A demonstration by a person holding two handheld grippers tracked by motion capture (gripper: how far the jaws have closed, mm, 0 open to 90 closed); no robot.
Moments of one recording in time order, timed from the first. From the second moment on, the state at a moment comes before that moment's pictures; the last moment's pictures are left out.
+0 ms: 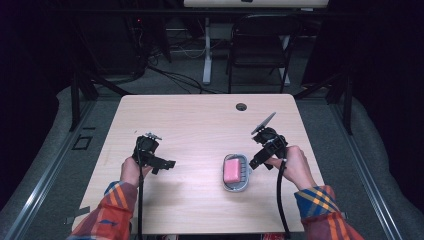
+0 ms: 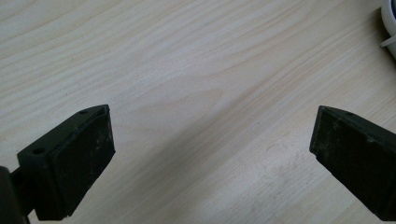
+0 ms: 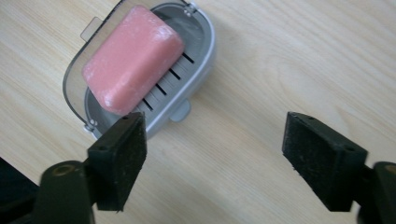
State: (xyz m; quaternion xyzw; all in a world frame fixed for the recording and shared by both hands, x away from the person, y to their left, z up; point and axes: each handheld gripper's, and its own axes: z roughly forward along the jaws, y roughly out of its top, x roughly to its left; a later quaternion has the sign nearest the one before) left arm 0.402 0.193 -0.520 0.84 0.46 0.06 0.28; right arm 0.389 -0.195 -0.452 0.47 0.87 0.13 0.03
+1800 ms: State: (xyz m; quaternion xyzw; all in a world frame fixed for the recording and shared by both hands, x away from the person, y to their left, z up) left arm 0.402 0.192 -0.521 0.84 0.46 0.06 0.27; right arm 0.328 -0.317 -0.502 0.51 0.84 0.16 0.09
